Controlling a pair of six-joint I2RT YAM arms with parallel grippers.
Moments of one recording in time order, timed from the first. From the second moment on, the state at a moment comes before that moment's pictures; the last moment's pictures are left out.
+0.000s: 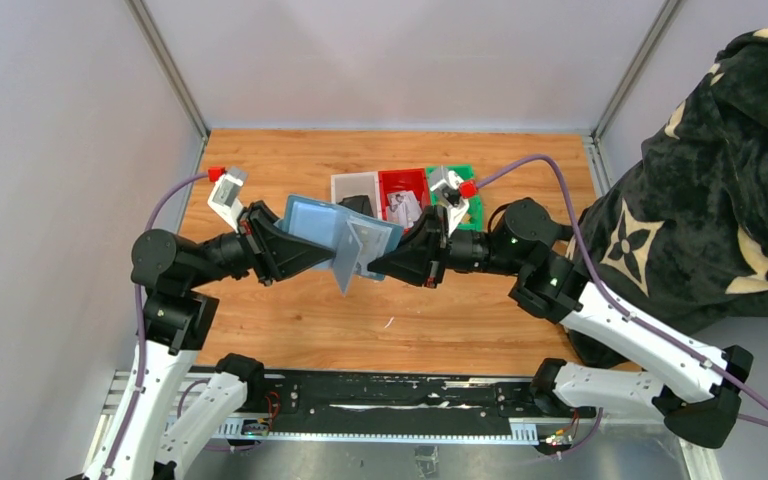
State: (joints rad) left arm -0.28 0.65 0.94 0.06 0.99 -0.90; right arm 0.98 1.01 1.09 0.08 -0.57 0.40
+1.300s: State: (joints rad) left arm -0.28 0.59 0.95 -0.12 0.90 -0.59; right arm 1.20 1.09 1.35 -0.42 -0.02 0.23
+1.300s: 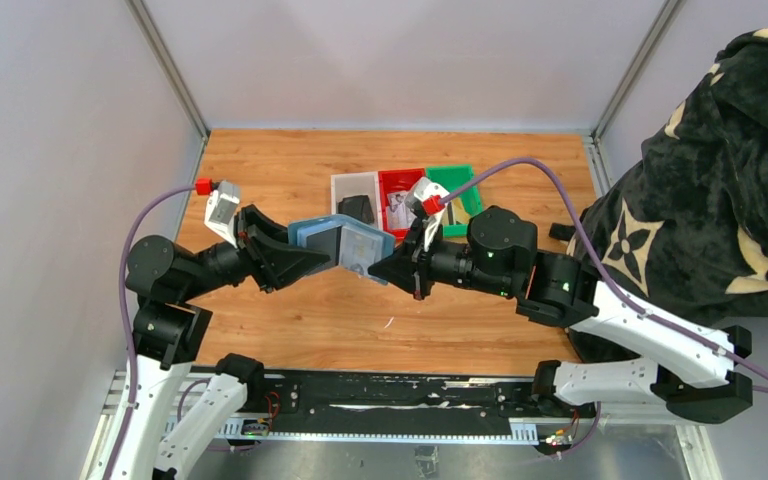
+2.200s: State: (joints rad) left arm -0.28 0.63 0.98 -0.20 0.86 -0.57; right arm 0.76 0.96 1.10 -0.06 -0.56 0.47
